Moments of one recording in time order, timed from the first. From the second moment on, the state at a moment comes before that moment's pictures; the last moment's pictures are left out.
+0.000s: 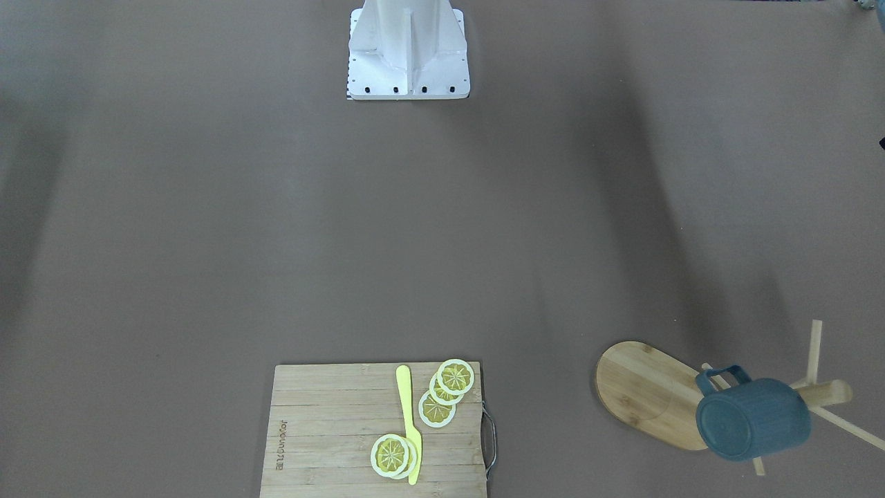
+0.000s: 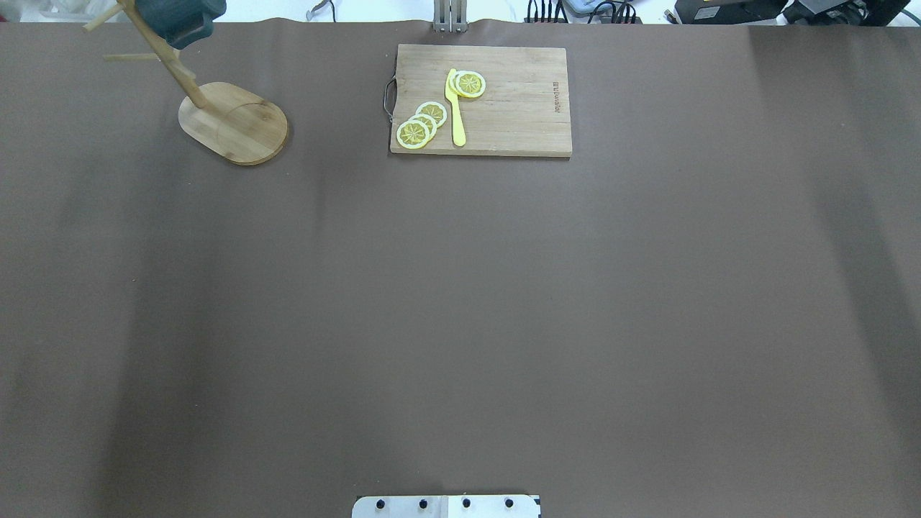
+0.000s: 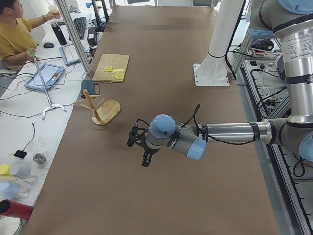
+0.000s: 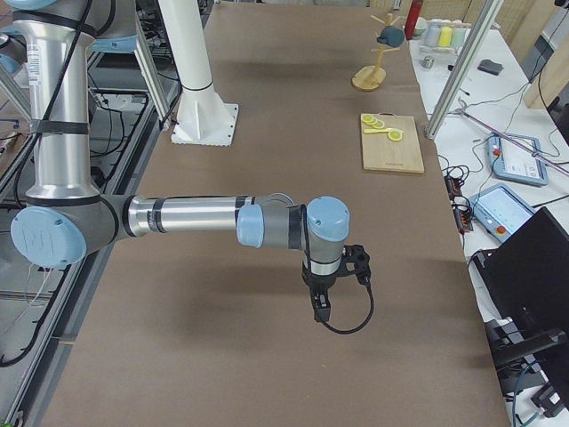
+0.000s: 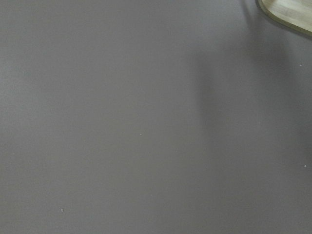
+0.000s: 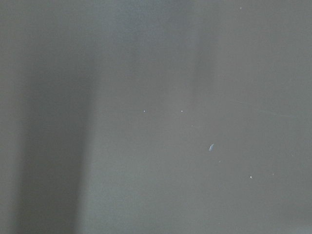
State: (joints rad) left arm -1.54 -1.31 -1.76 -2.07 -2.42 -0.16; right arm 1.62 -1.61 1.68 -1.66 2.21 -0.20
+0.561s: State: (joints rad) left arm -1.53 -1.28 -1.76 -2.08 -2.42 -0.16; right arm 1.62 -1.62 1.65 -1.66 2.31 -0.19
